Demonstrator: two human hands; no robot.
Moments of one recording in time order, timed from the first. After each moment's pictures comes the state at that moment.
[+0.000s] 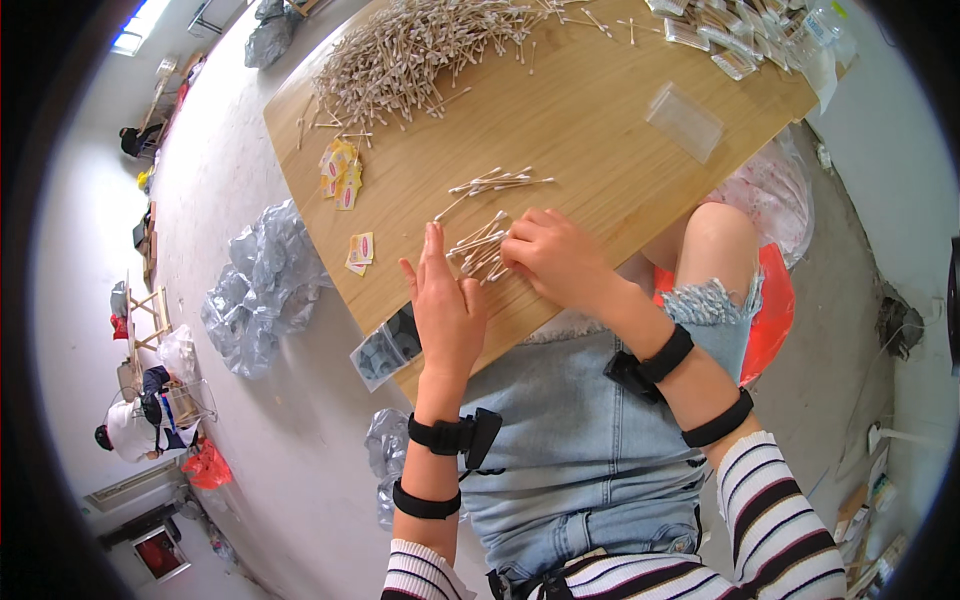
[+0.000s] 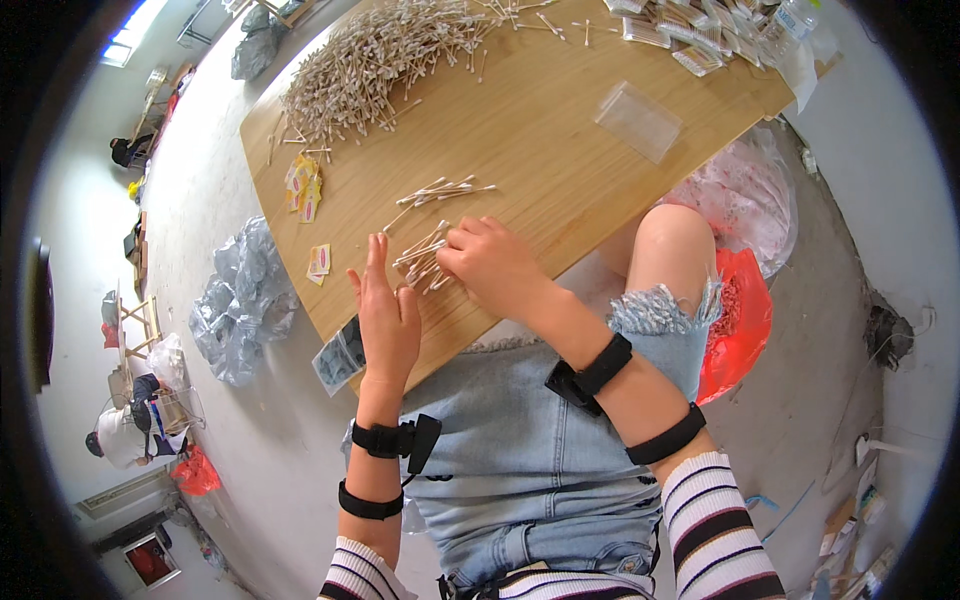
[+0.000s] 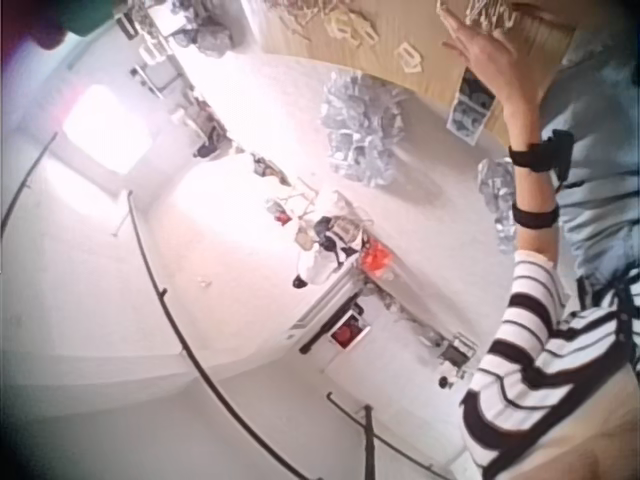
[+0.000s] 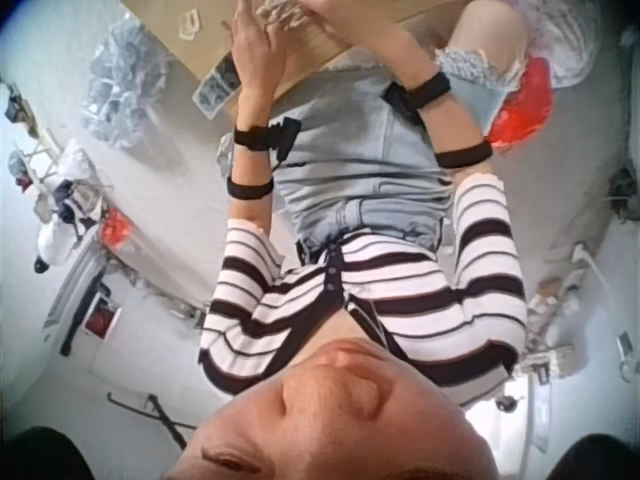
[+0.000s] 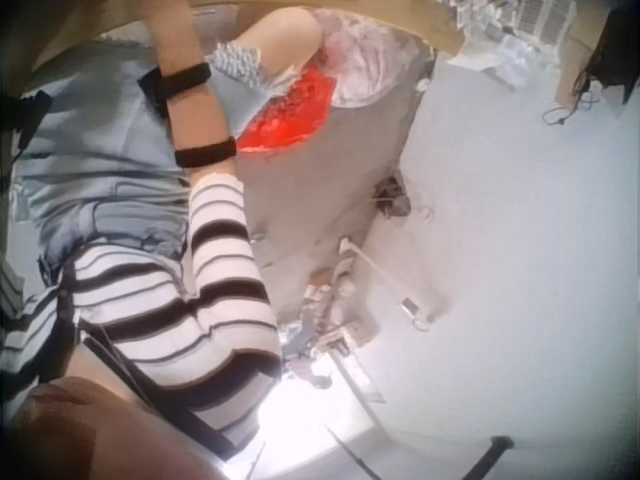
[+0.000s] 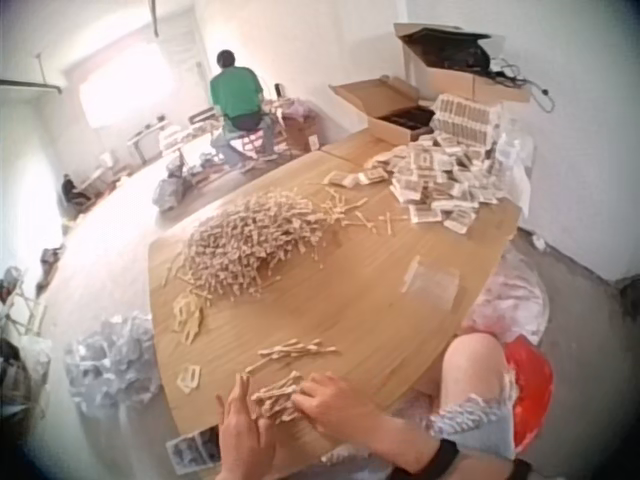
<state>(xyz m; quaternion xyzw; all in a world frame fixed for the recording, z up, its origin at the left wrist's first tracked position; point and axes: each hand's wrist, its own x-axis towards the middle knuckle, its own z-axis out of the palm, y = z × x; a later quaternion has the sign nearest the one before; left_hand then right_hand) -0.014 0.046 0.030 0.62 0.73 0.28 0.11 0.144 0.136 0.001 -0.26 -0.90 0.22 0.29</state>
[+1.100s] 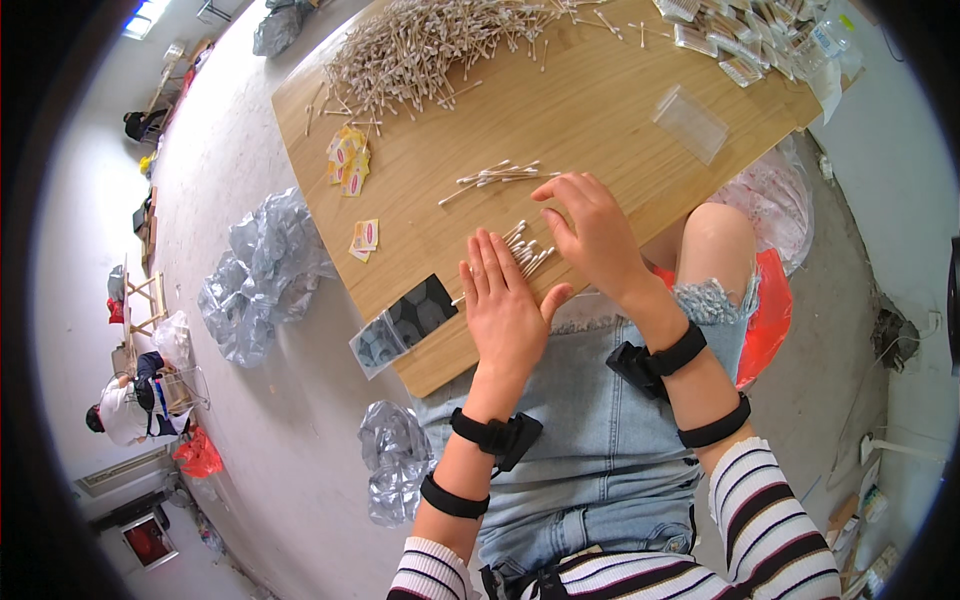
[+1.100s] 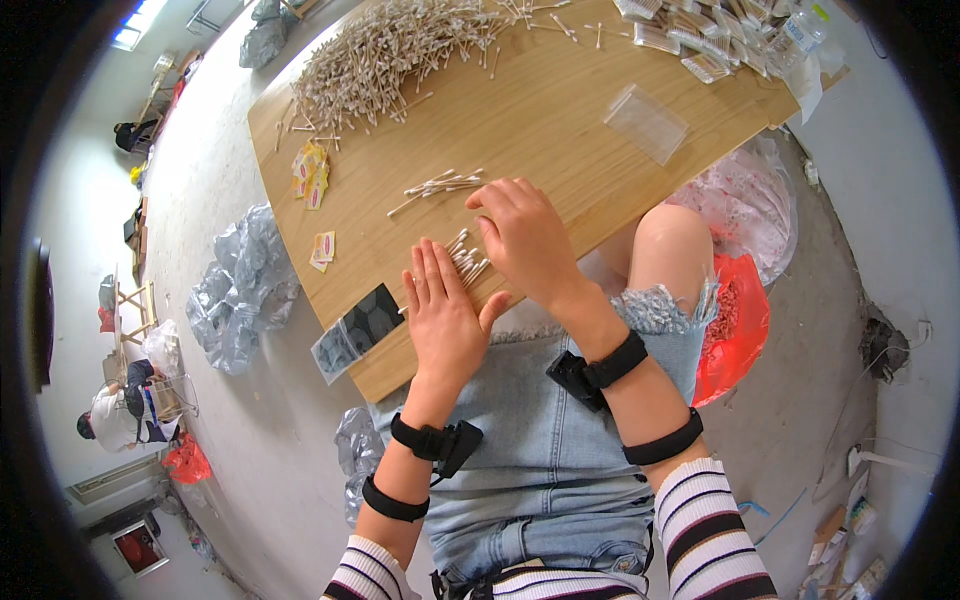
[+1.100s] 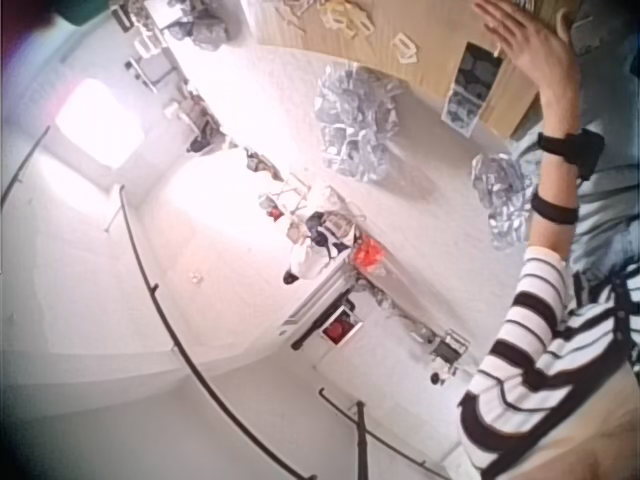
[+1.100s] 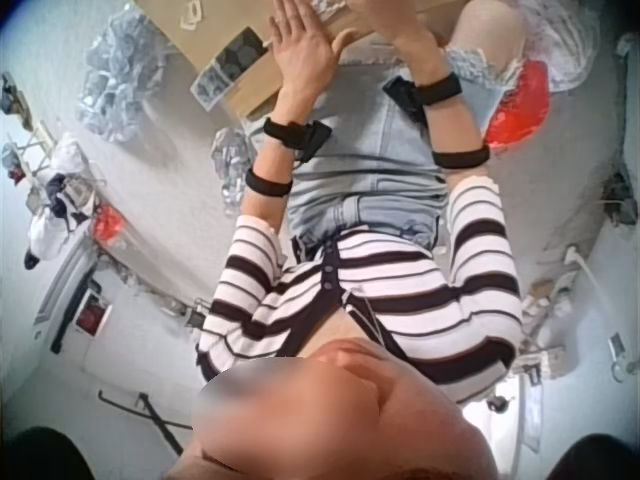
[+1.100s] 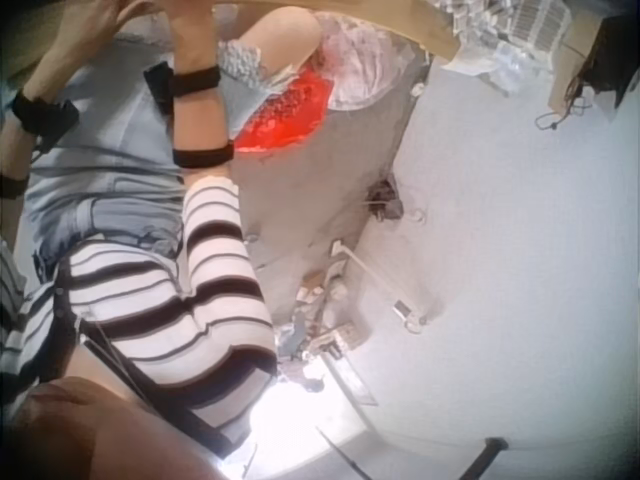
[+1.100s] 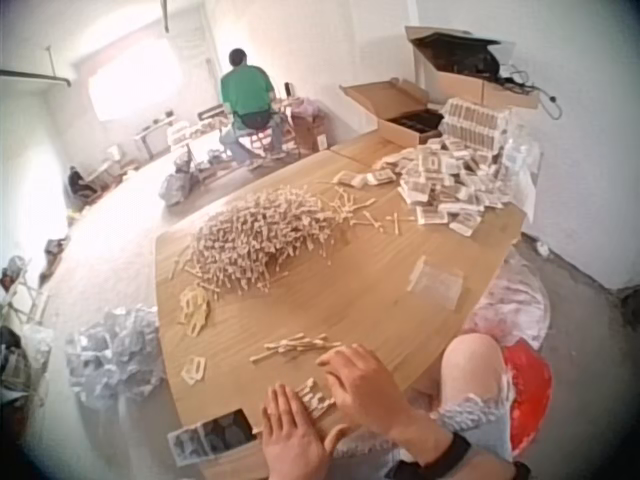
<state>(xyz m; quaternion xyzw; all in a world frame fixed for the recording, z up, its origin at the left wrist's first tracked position) 0.043 0.033 -0.001 0.65 0.75 0.11 0.03 0.161 0.146 0.023 -0.37 -0.80 0.23 0.40</state>
